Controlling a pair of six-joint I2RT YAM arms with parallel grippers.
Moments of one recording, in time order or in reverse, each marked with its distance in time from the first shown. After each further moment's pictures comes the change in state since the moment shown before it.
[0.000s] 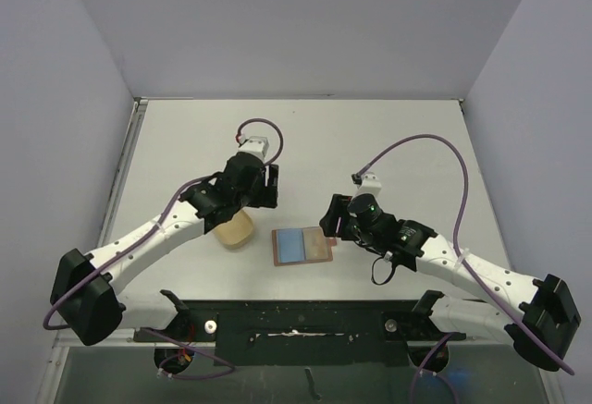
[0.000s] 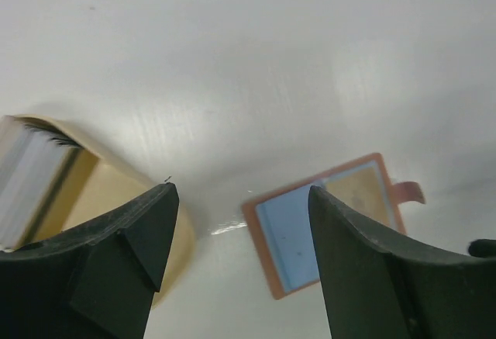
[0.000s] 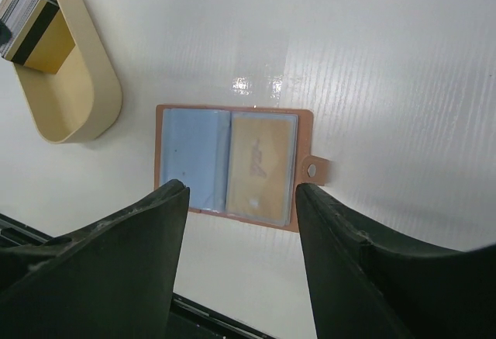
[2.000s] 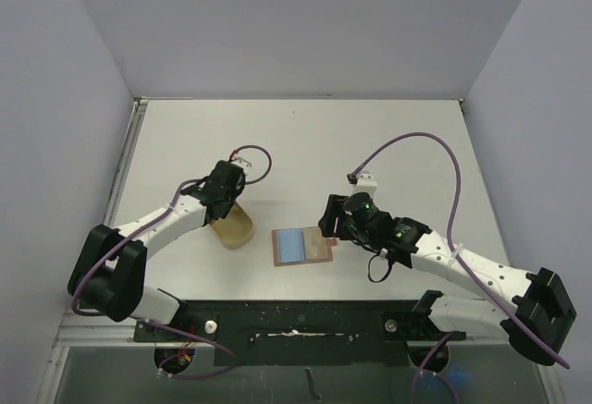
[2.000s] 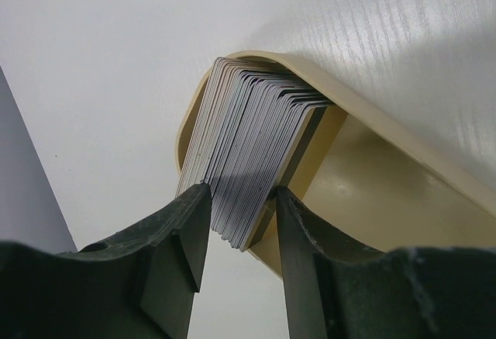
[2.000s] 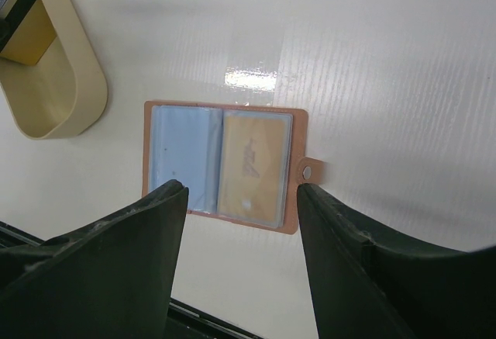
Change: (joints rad) left arm 0.261 0.134 -0.167 0.016 -0.239 0.611; right arm 0.000 0.042 0.020 -0.006 0.001 -0.029
